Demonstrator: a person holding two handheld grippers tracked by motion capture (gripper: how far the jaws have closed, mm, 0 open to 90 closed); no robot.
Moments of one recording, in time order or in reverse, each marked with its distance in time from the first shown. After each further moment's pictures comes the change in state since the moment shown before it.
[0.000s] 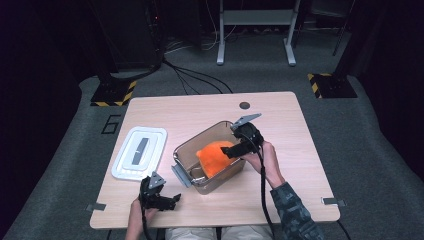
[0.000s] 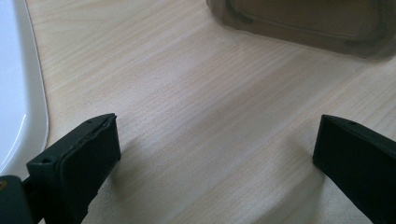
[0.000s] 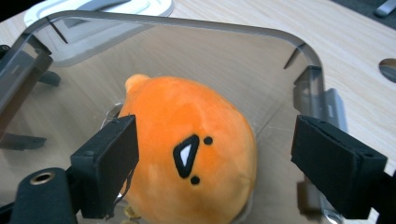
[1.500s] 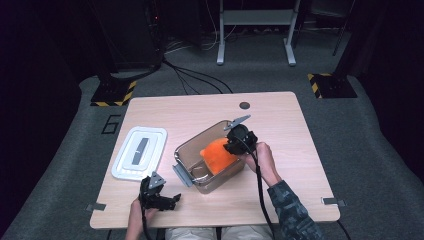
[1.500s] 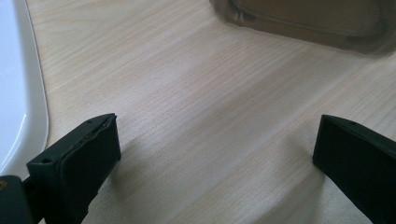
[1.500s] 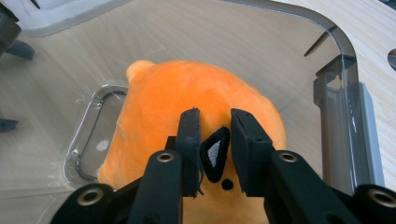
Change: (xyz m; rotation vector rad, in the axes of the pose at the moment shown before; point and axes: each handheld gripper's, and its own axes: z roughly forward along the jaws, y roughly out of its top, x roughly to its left) left arm 0.000 0.000 0.000 0.000 0.000 0.000; right arm 0.006 0.003 0.023 0.098 -0.038 -0.062
